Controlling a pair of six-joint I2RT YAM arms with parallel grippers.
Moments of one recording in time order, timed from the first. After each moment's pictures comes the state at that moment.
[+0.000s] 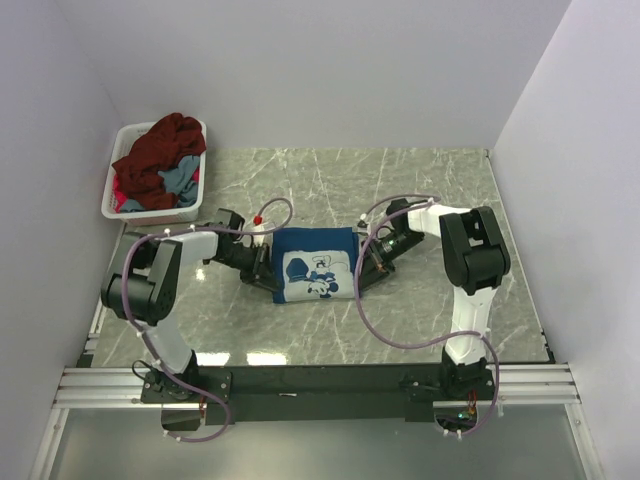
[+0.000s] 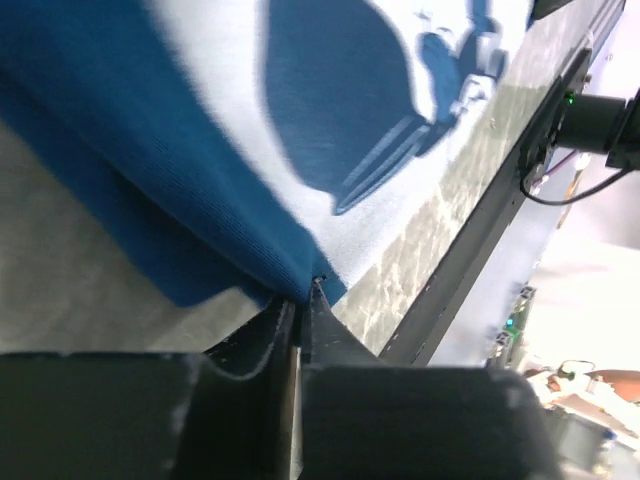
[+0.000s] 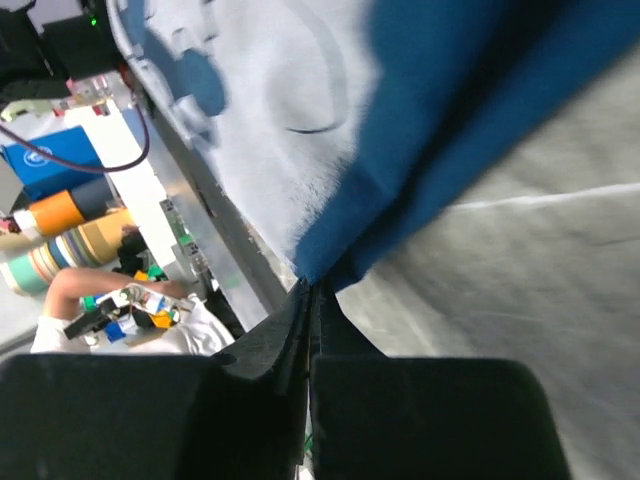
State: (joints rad) left arm -0.24 1.74 0.88 -0.43 0.87 -0.05; right arm 0.24 2.02 1.22 -0.90 -0.94 -0.19
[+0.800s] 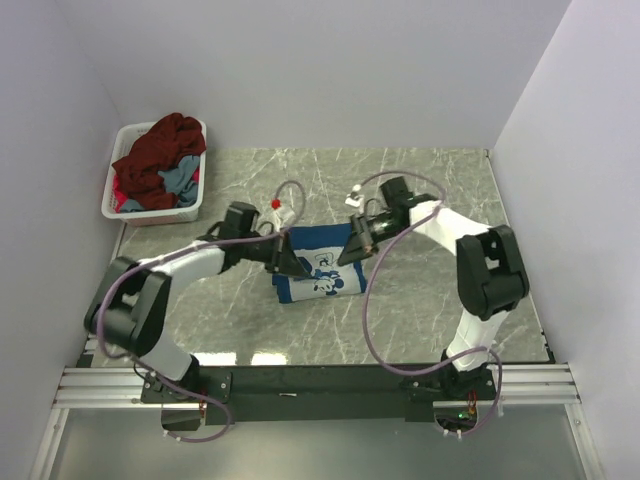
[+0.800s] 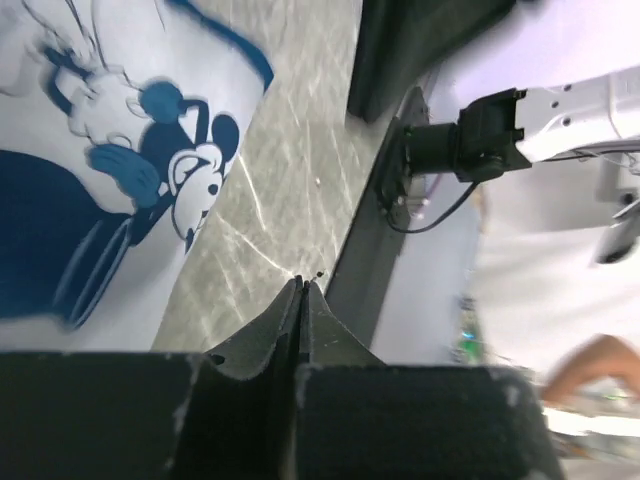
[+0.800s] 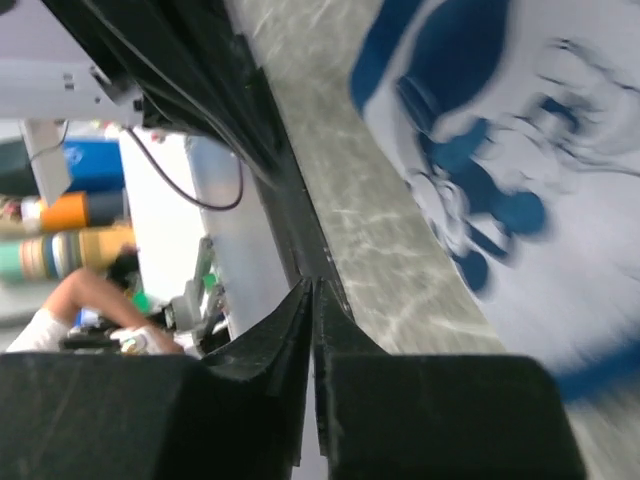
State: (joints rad) left arm -0.39 1.54 0.81 -0.01 1.01 -0.41; right arm 0.31 1.79 1.22 -0.66 -1.13 0.04
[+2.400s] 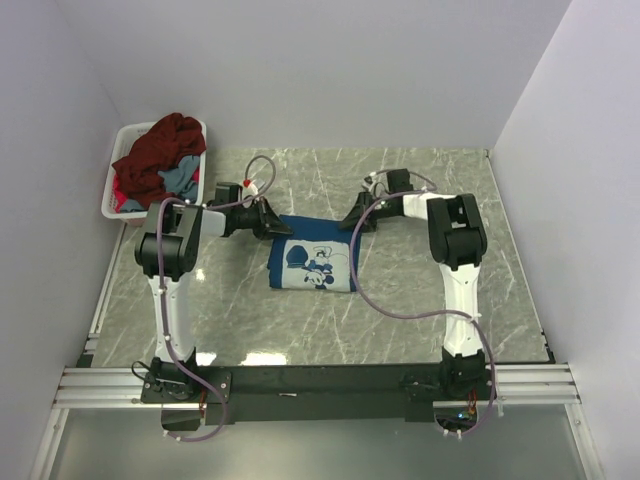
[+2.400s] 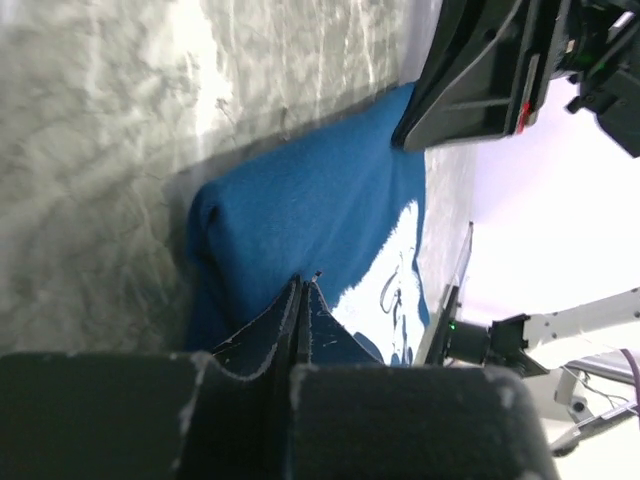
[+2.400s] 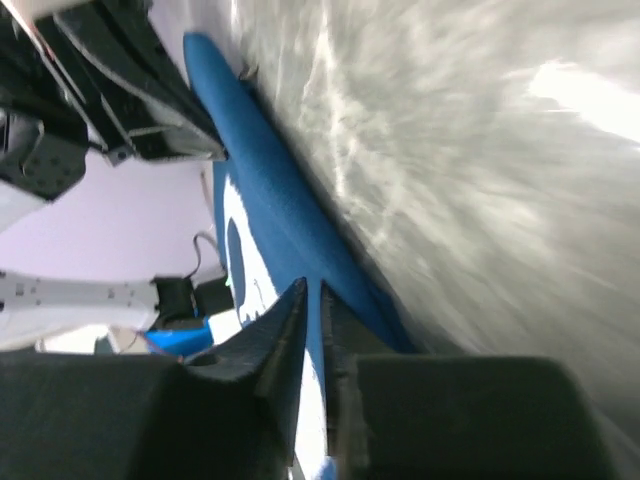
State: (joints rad) left arm -0.16 2.18 1.19 0.26 0.96 -0.65; right arm 0.19 2.36 1.55 -0.18 -1.06 0.55
